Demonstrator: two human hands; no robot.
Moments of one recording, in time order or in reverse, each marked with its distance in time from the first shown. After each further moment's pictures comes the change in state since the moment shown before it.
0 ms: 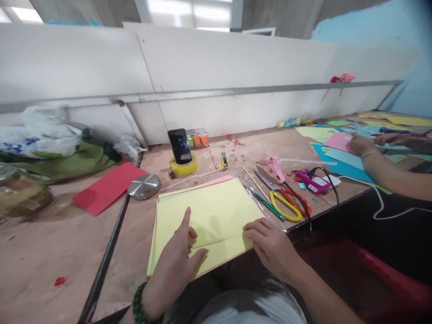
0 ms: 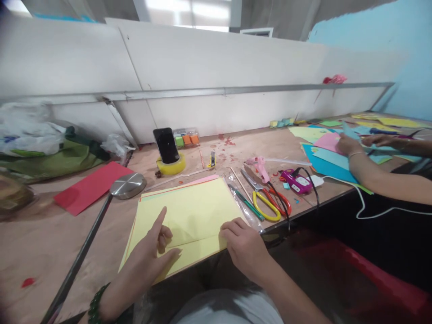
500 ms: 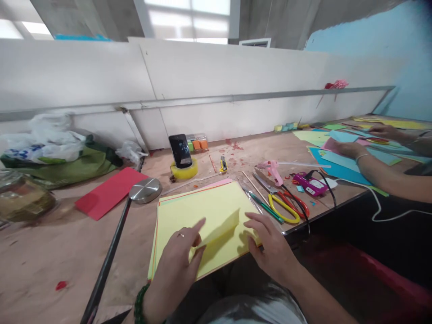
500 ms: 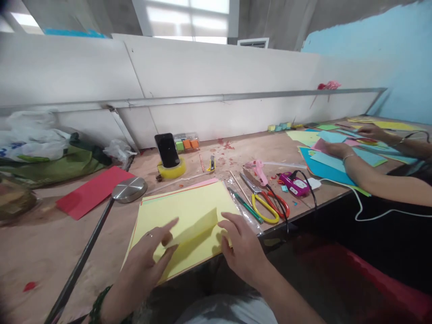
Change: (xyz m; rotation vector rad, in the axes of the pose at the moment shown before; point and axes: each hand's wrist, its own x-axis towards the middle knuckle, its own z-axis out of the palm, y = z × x) left_hand -0.001 0.021 -0.019 0.087 0.178 0.432; right_hand 0.006 -0.010 0.001 -0.134 0.275 0.004
